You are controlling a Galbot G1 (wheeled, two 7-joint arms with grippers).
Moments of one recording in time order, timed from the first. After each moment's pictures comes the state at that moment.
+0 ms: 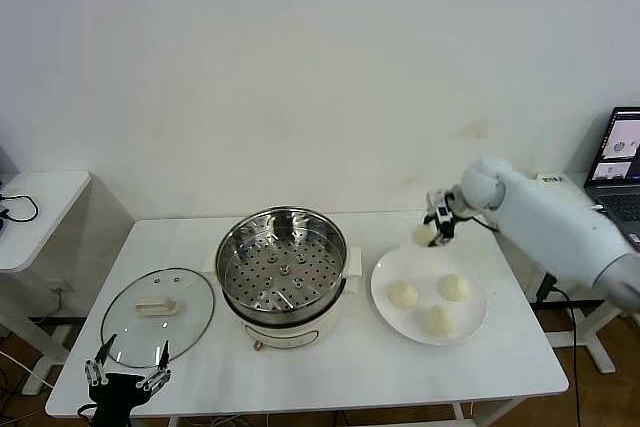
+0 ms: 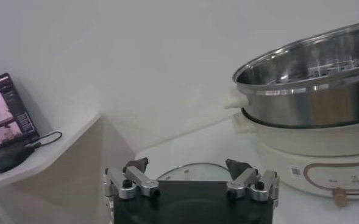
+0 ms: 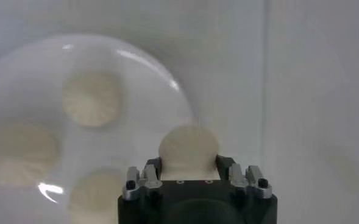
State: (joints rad) left arm 1.91 -1.29 -0.77 -2.23 0.00 0.13 -0.08; right arm 0.30 0.87 -0.90 1.16 0.01 -0.22 -1.01
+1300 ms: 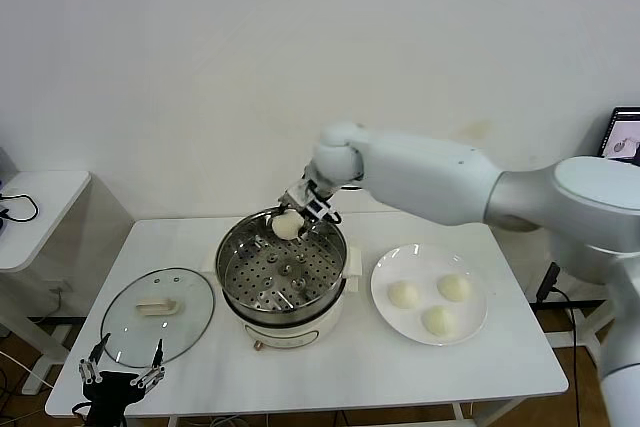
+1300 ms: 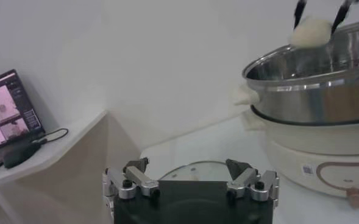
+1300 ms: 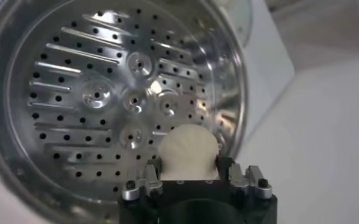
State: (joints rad) left arm 1.89 -1.30 -0.79 -2.21 -0.02 0.13 -0.07; right arm 0.47 1.38 -1.26 1.09 -0.04 0.16 -0.87
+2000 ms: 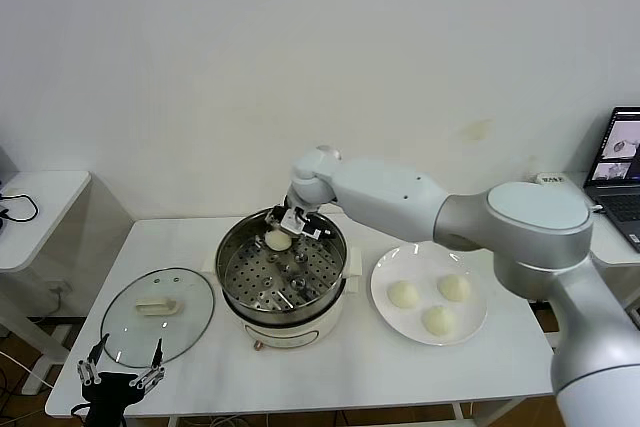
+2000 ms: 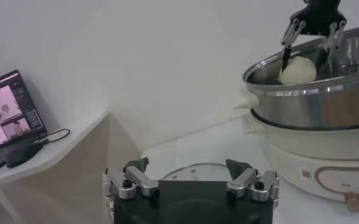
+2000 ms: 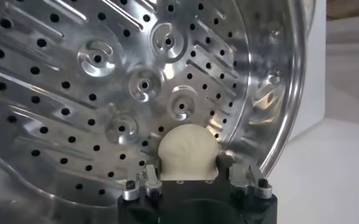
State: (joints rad) left arm 1.90 -1.31 -0.80 -2.22 -0.02 0.12 -0.08; right arm 0.39 1.47 -1.24 0.93 -0.27 0.35 -0.80
